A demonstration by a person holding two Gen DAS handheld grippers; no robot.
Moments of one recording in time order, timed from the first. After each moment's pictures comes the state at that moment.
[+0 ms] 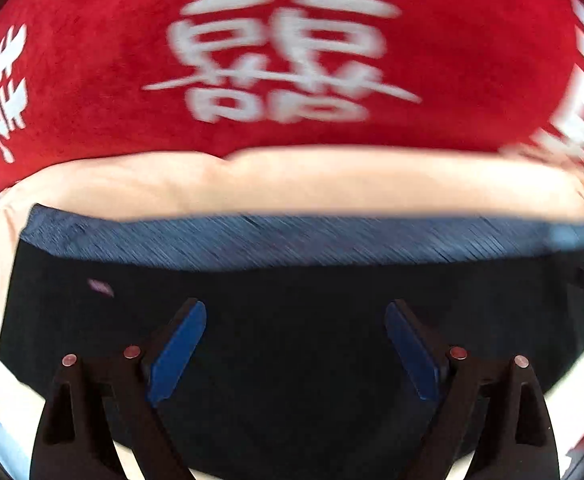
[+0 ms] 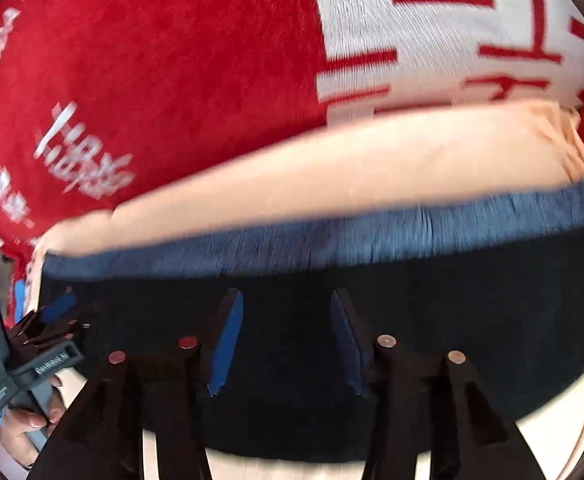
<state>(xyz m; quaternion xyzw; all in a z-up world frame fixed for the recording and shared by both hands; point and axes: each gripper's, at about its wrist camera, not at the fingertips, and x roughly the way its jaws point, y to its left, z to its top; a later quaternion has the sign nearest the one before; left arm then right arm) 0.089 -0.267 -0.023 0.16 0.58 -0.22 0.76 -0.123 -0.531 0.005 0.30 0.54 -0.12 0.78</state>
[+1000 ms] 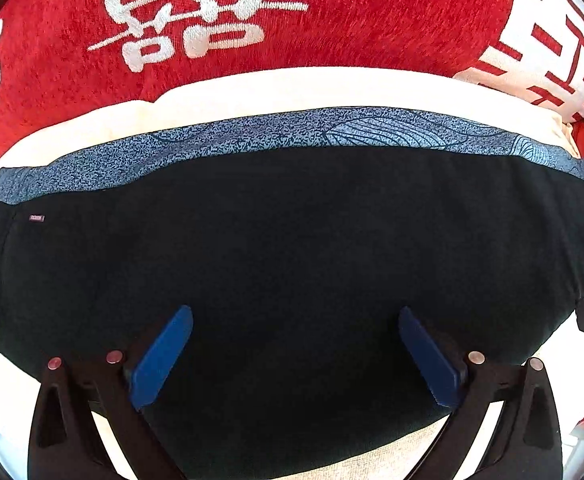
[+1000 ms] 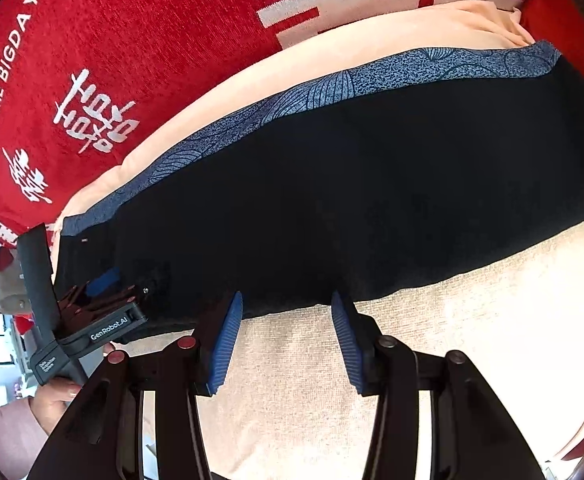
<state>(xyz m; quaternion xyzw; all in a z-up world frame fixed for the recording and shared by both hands) 0.024 -0.285 -0.067 0.17 0.59 -0.24 0.75 -0.212 -0.518 0.007 0.36 0.55 -0.11 0.75</state>
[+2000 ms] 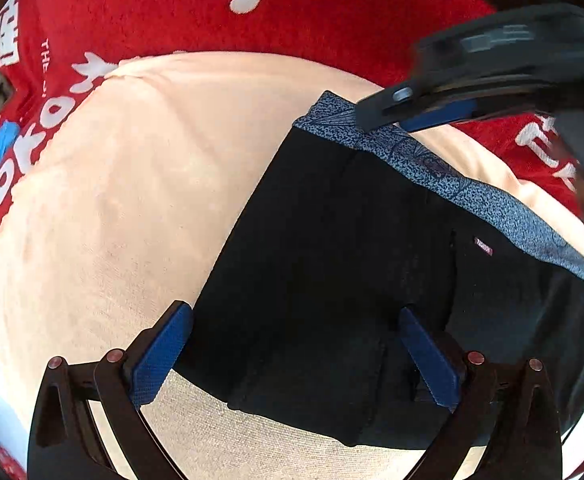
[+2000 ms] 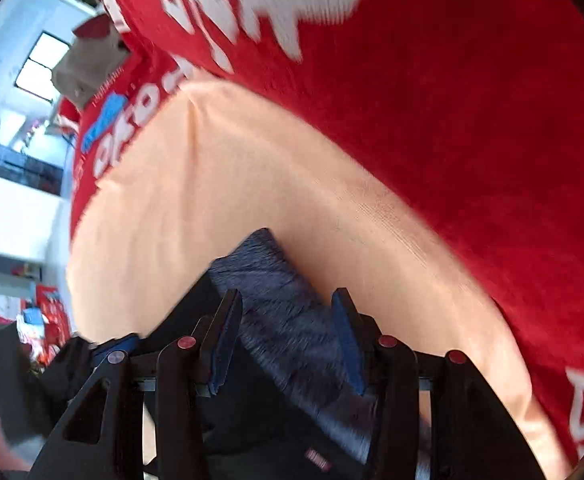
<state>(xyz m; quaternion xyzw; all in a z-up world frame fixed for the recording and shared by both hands) 0.169 0.016 -0.059 0.05 0.59 -0.09 0.80 0.231 -0.155 -0.014 0.07 0.63 0.25 0.73</state>
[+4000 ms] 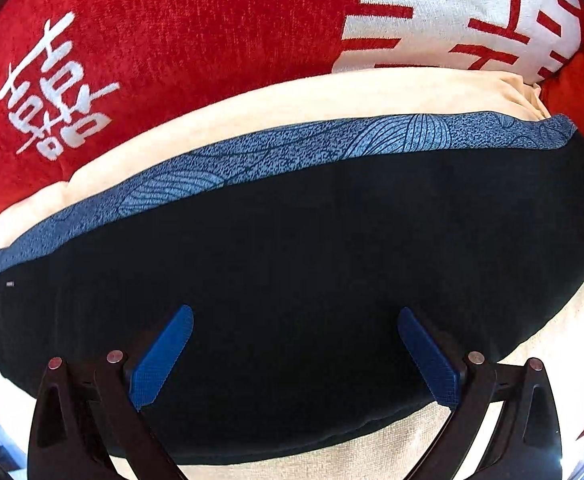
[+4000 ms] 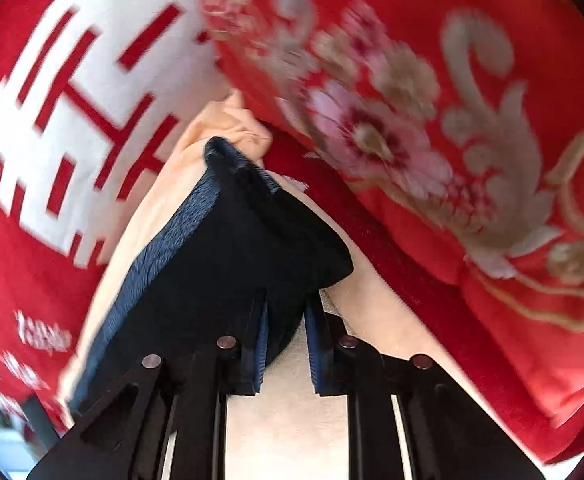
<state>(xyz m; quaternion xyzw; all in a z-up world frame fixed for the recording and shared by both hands) -0.036 -0.401 -0.045 0.23 0.57 -0.25 0.75 -0.315 -0.689 0.008 0.47 0.40 -0.32 0.72</state>
